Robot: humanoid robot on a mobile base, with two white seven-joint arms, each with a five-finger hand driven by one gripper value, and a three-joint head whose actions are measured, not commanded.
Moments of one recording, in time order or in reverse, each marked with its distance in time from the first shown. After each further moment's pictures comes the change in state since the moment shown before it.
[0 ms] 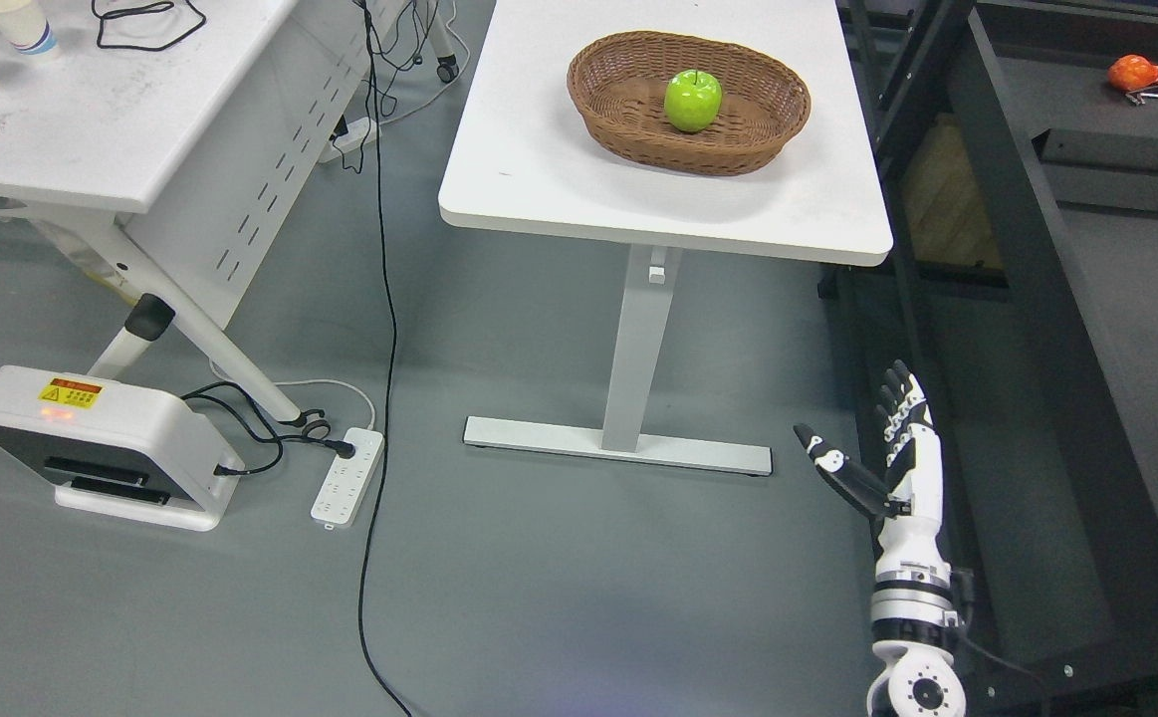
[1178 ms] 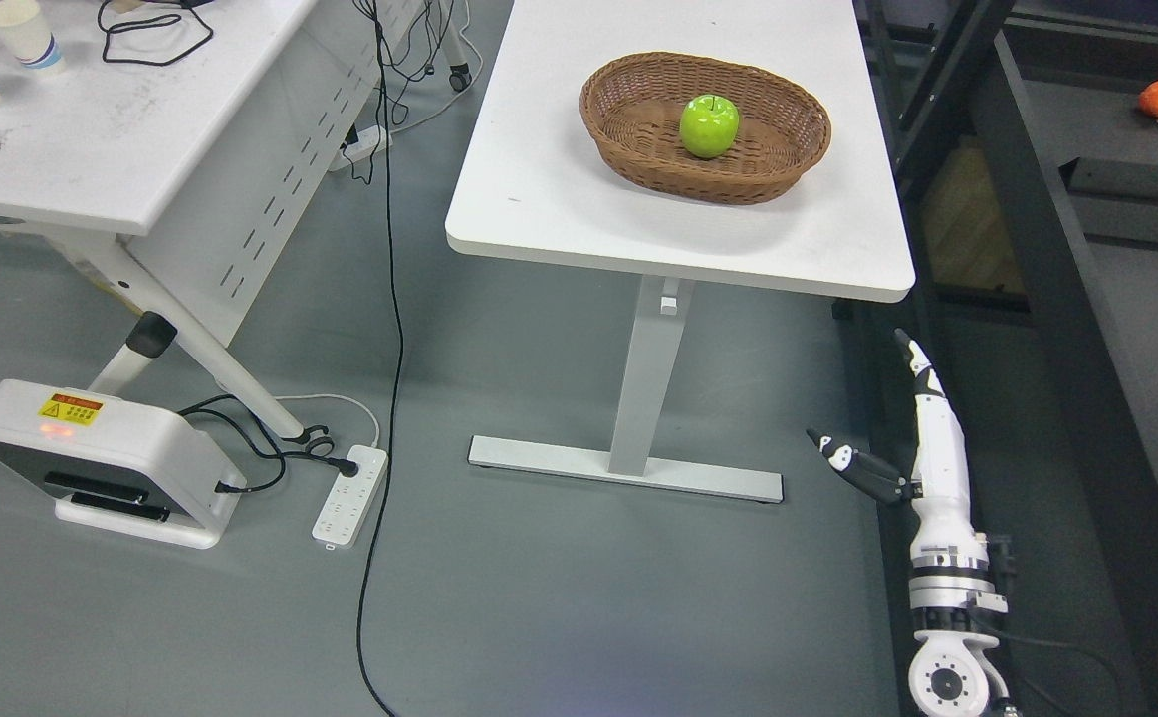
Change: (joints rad) left arm 0.000 0.000 0.000 0.000 0.000 0.004 0.000; right arm -0.028 -0.127 0.000 -0.027 0.487 -0.024 -0.004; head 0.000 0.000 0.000
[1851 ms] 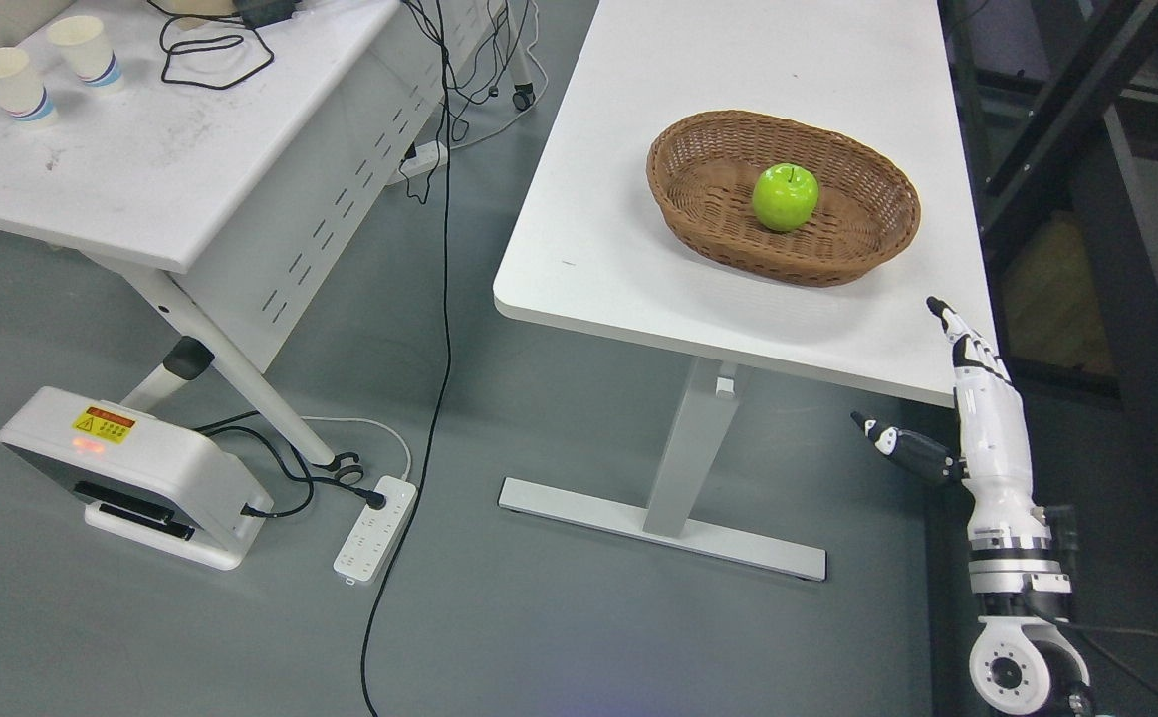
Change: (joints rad) left arm 0.000 0.000 0.000 0.000 0.000 -0.004 0.000; right arm -0.035 -0.088 -0.065 -0.025 0.108 -0.081 0.026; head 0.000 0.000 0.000
